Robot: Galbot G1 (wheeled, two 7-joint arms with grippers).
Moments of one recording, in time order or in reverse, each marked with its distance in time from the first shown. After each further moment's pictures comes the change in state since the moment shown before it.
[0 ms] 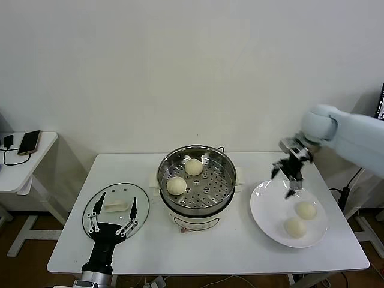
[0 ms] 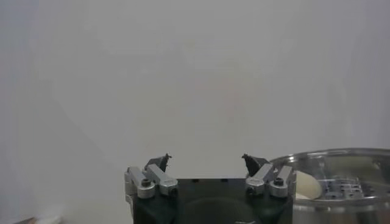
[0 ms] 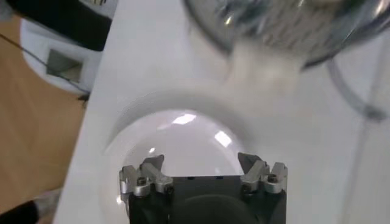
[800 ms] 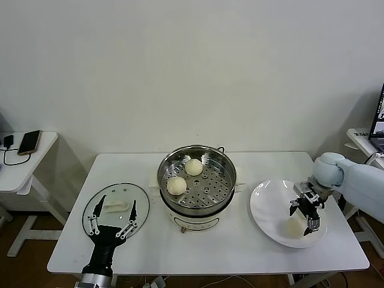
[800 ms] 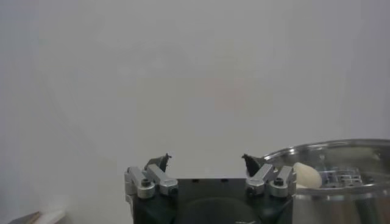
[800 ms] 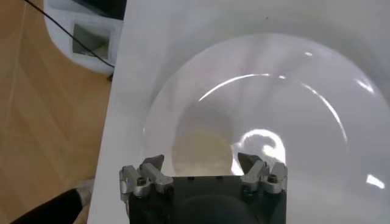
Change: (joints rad) left arm 0.010 -0.007 -0.003 0.010 0.013 -0.004 -0.004; right arm -0.315 -0.045 0.193 -0.029 -0.208 0.016 0.066
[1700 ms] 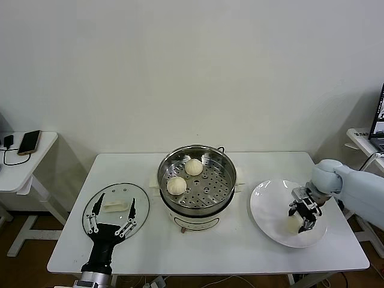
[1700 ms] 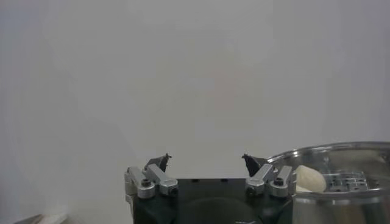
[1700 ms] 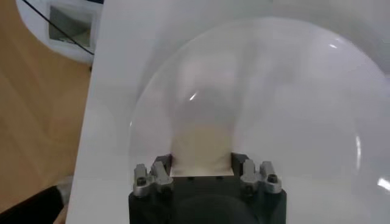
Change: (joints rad) left arm -0.010 0.008 -0.002 -0.004 -0.006 0.002 -0.002; right arm 0.089 0.001 -0.003 0.061 0.005 0.021 0.042
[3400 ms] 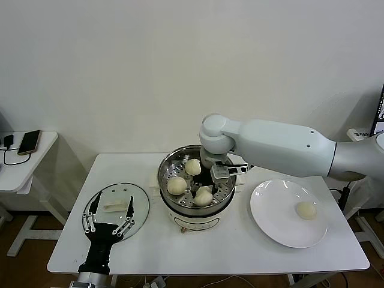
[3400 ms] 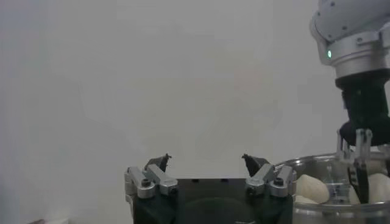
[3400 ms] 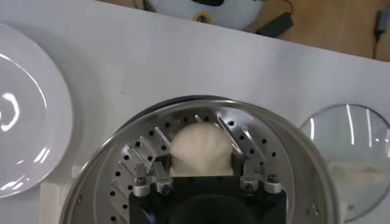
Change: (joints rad) left arm 0.011 0.002 -0.007 -0.022 -0.018 -0.008 -0.008; right arm 0.232 0.551 -0.083 0.157 -0.267 0.753 0.001
